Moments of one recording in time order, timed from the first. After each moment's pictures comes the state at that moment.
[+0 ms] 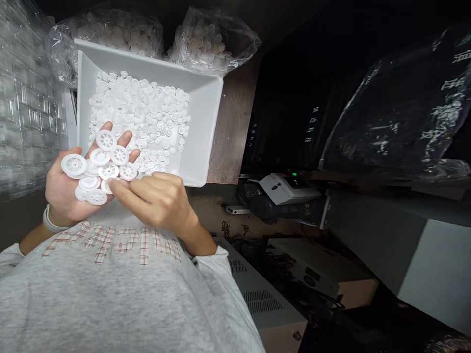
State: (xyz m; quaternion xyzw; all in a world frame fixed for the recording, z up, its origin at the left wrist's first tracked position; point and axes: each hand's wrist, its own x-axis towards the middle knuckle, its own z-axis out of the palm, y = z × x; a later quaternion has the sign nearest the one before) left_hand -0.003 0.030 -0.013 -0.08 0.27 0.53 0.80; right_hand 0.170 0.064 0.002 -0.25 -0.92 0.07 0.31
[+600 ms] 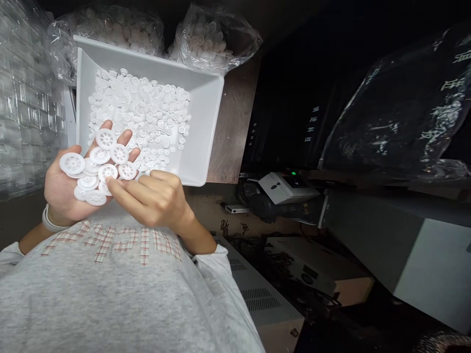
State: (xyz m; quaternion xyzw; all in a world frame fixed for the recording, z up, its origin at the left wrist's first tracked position) left_hand -0.003 0.029 -0.016 -0.09 0.24 0.54 0.80; right_hand 0.167 0.066 0.004 -0.23 -0.93 0.03 0.28
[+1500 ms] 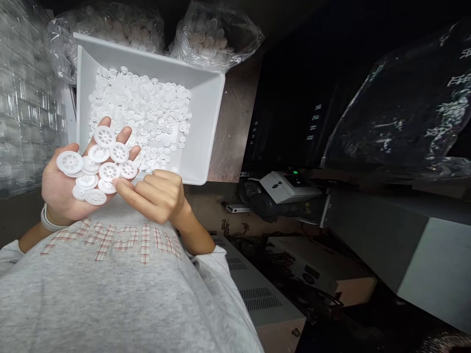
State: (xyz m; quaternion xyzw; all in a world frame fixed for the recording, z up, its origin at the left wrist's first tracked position) left_hand -0.004 0.030 -0.011 -0.08 0.27 0.54 0.79; right_hand 0.169 0.067 -0.029 -0.20 -0.89 0.03 0.40
